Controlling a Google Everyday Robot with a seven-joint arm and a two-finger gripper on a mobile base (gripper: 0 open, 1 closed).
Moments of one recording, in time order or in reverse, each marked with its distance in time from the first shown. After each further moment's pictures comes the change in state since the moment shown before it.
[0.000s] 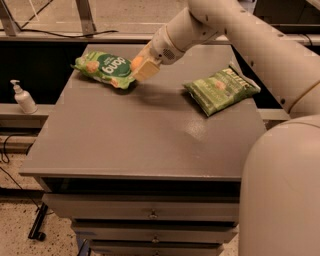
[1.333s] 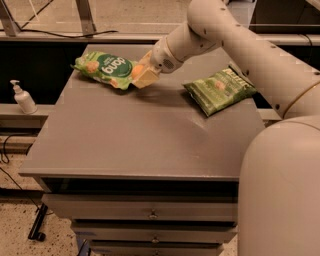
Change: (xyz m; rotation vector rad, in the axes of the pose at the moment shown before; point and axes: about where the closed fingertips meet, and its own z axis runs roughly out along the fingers) arm 0.018 -0.002 0.026 -0.017 -0.029 0.002
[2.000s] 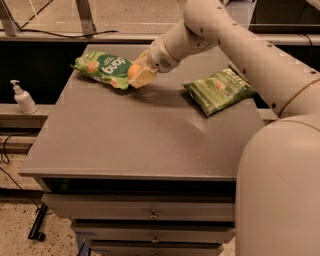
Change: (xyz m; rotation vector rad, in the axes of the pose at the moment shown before) arm -0.009 0.004 0.005 -0.017 -0.008 -0.026
